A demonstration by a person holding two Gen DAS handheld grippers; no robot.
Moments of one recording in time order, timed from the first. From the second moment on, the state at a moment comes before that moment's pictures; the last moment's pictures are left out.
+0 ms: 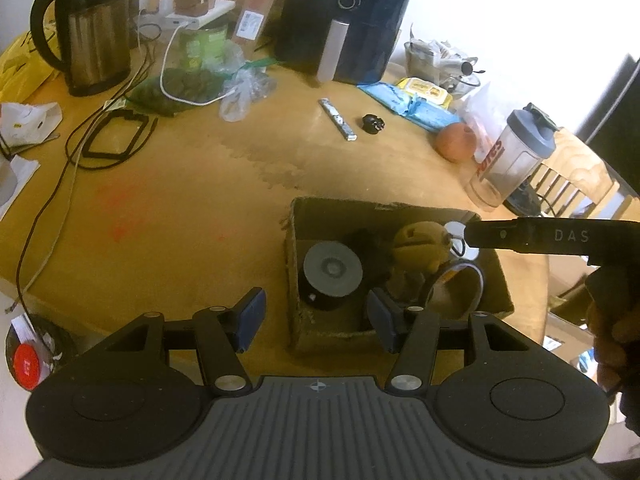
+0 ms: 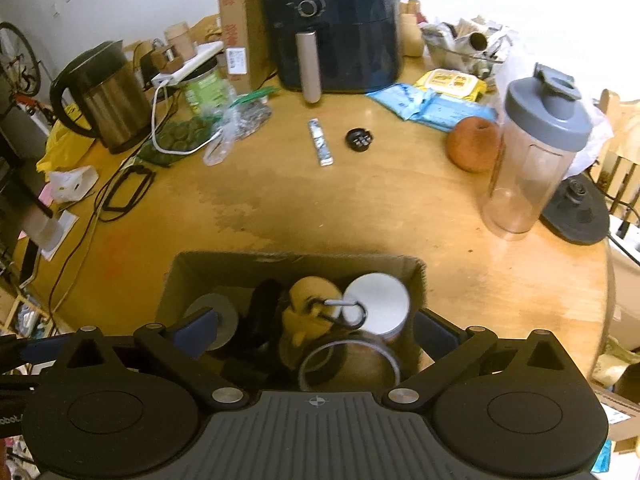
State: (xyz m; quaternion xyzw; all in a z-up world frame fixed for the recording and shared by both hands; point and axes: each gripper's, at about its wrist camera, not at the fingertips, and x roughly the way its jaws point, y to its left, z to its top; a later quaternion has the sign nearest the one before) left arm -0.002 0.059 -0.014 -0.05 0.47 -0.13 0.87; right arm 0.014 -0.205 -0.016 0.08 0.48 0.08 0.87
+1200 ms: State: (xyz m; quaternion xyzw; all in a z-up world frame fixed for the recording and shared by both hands) left arm 0.048 0.028 0.004 -0.01 0.40 -0.10 0.91; right arm 0.133 -0.240 -0.037 -0.02 0.46 0.14 0.88
